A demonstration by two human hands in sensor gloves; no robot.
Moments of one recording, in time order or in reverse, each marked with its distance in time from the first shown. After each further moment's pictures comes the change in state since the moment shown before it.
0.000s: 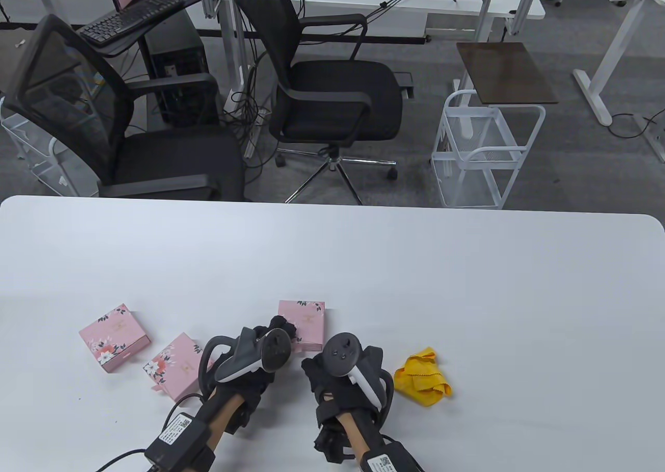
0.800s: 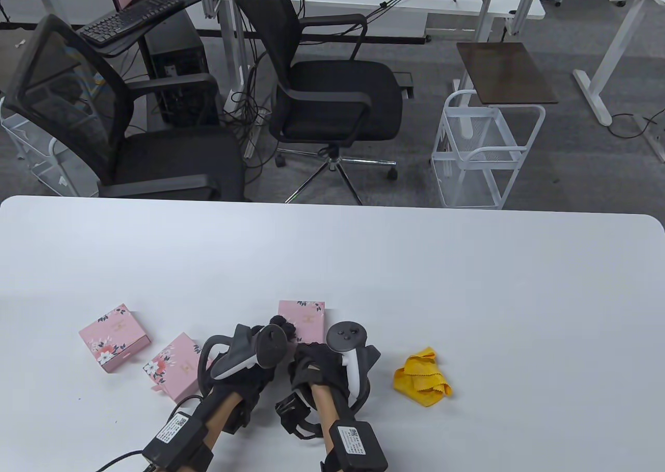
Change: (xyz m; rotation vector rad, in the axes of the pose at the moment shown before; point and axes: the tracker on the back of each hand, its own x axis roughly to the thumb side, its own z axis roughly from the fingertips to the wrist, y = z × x) left_hand -0.005 0.001 -0.001 -0.023 -0.002 0.062; right_hand 0.000 0.020 -0.023 -0.050 0.306 -0.327
